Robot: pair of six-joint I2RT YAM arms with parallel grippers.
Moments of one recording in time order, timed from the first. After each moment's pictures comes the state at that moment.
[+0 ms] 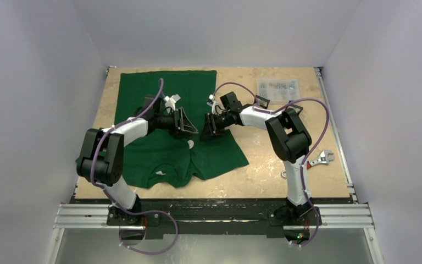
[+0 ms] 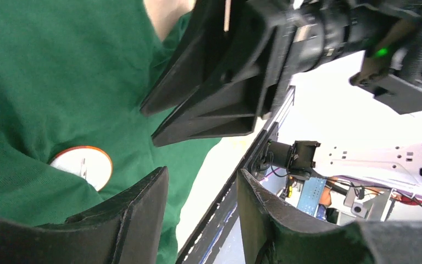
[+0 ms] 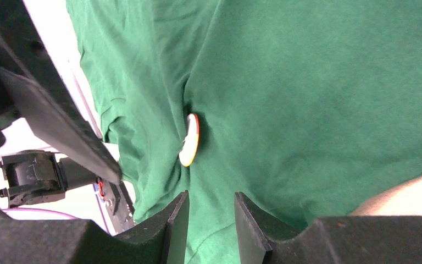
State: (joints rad) left arm -0.21 1.71 0.93 -0.09 0.91 -0.60; right arm 0.54 2.12 1.40 -0.24 -0.78 0.40
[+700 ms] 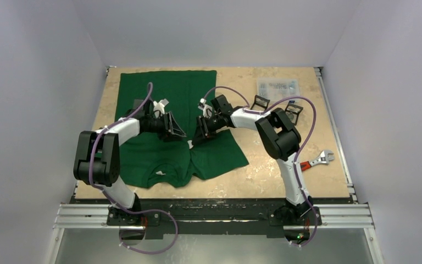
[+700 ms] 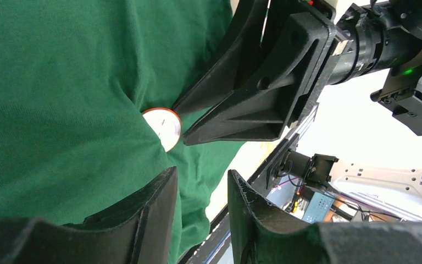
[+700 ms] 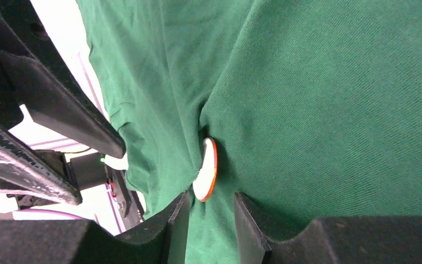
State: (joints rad) left arm -0.09 1.66 0.92 -0.28 0.85 -0.49; right arm 0.60 2.23 1.49 -0.20 -0.82 0.47
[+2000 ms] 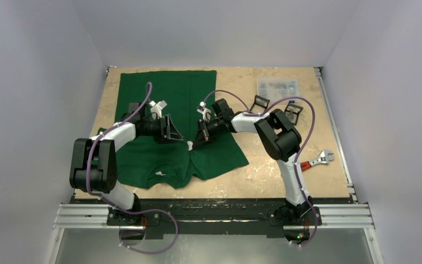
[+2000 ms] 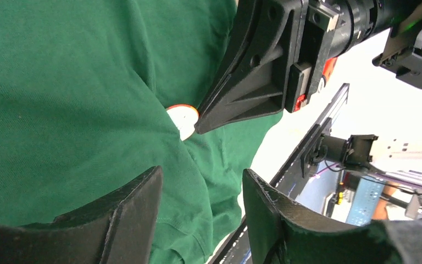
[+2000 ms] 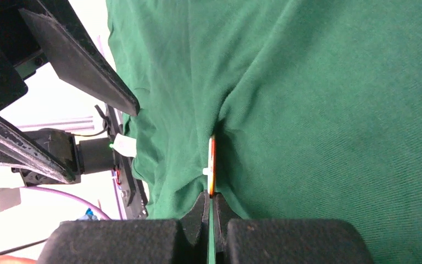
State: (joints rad) left arm -0.05 1.61 0.87 -0.29 0.86 -0.29; right arm 0.62 2.22 1.40 -0.06 -0.91 0.49
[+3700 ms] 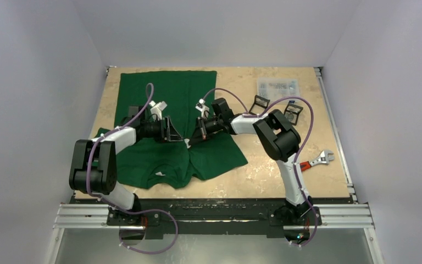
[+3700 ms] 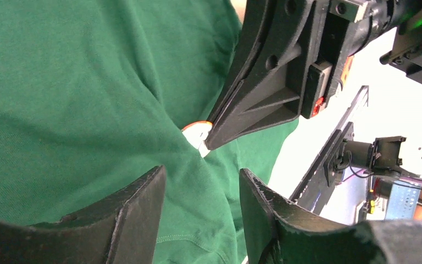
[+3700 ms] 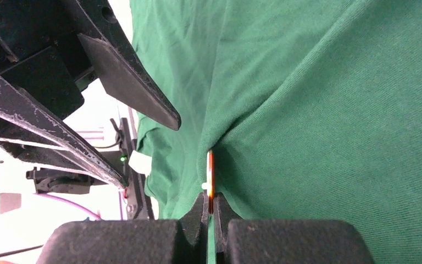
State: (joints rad) left arm -0.05 1.59 0.78 -0.14 0.84 -0.25; right arm 0.63 2.22 1.37 0.14 -0.91 0.56
